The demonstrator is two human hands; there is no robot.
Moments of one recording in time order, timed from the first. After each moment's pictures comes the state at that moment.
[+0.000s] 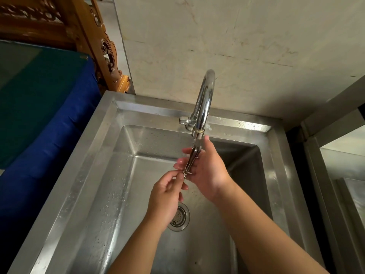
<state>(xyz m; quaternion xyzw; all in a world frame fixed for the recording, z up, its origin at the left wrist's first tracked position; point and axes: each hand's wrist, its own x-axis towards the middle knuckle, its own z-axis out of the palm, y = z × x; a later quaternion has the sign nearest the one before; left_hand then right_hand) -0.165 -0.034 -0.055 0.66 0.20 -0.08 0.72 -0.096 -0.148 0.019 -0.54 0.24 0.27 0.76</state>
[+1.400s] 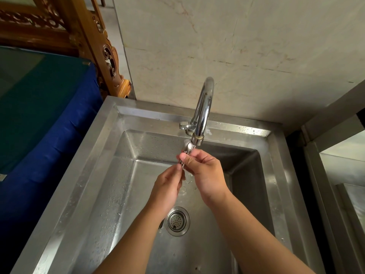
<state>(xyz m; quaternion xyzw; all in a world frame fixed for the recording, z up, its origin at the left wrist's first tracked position) -0.135 -0.030 -0.042 0.66 0.15 -0.11 0.73 -0.098 -0.146 0.006 -0.61 0.09 0.13 0.78</state>
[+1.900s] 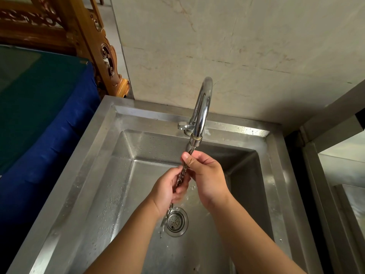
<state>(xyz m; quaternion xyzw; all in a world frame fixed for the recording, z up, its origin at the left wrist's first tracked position) -0.125 -0.028 -0.034 0.52 0.15 -0.27 0.80 -0.102 -0.152 0.002 -0.60 0.10 0.15 0.78</state>
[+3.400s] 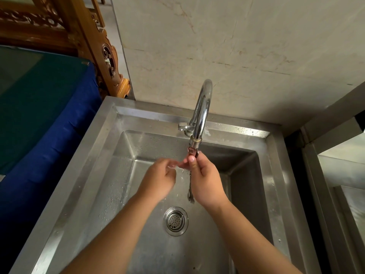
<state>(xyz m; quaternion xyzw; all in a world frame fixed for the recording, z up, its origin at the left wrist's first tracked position) -0.107 -0.007 -0.038 0.86 0.07 -0.09 0.50 -0.111 -0.151 0.008 -0.80 0.00 0.06 0.59</state>
